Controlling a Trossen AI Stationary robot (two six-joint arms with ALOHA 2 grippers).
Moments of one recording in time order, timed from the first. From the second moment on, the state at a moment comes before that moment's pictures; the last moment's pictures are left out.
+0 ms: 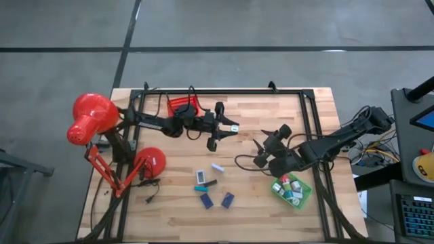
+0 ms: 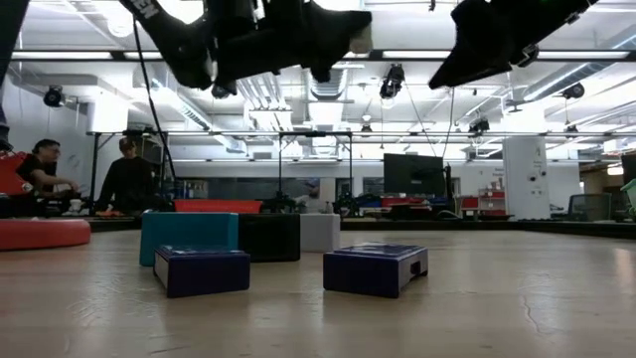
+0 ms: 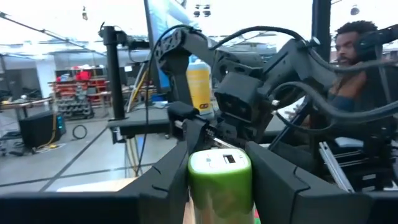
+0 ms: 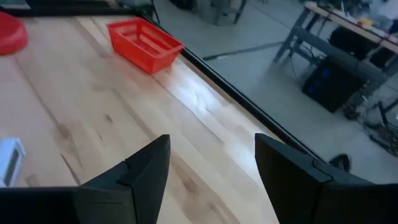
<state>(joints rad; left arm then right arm) 0.20 1.75 0.91 1.01 0.43 0.02 0.41 1.27 0.82 -0.49 1.10 0.61</state>
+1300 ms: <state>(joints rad) 0.20 1.82 0.99 0.94 0.68 0.17 0.25 1.27 0.78 0.04 0.62 0.05</state>
